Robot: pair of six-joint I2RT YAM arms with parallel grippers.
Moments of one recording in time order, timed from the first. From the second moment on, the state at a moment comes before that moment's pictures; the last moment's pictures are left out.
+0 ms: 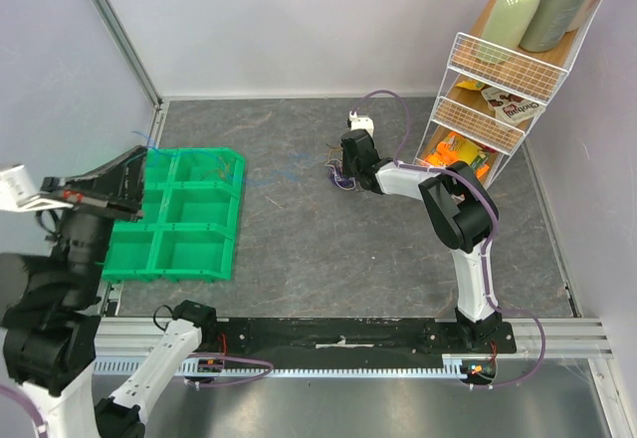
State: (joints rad) left arm -0.27 0.60 1.48 -0.58 -0.09 -0.45; right arm 0.56 2.11 1.35 0.11 0.32 0.38
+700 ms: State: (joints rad) left arm -0.27 0.75 1.52 -0.67 -0.14 -0.45; right arm 0.56 2.11 1.36 0.08 0.34 0.38
